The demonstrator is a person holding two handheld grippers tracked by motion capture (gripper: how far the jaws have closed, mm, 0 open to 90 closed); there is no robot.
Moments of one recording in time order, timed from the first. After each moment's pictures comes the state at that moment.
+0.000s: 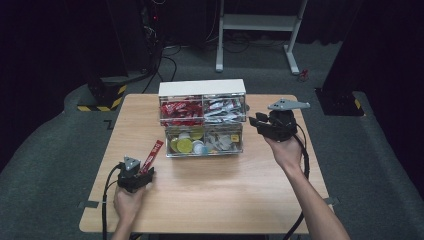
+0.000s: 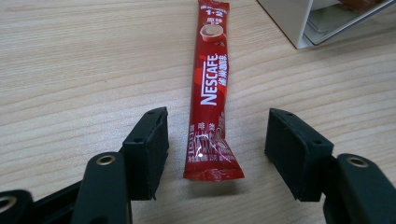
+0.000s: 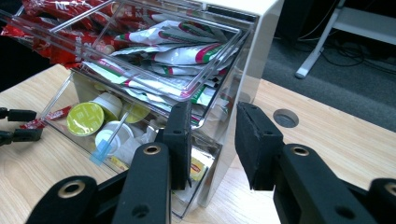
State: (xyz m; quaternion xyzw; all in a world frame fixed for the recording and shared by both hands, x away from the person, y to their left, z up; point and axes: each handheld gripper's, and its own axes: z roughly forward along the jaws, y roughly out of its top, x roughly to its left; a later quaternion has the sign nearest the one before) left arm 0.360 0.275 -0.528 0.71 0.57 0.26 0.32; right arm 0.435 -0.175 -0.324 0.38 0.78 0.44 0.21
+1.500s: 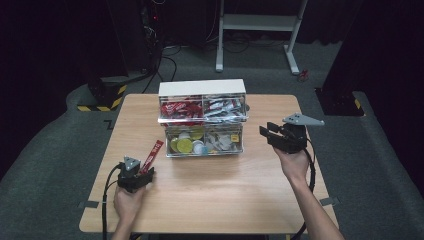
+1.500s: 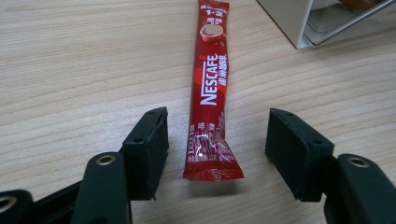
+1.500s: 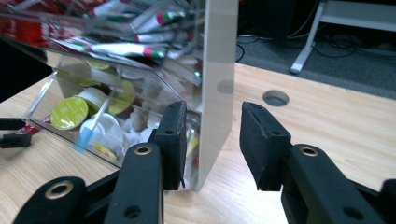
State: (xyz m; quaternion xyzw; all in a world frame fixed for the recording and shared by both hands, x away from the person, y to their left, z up) left arm 0.359 0.275 -0.528 0.71 0.57 0.26 0.32; right arm 0.423 -0.211 -0.365 0.42 0.74 0.47 0.21
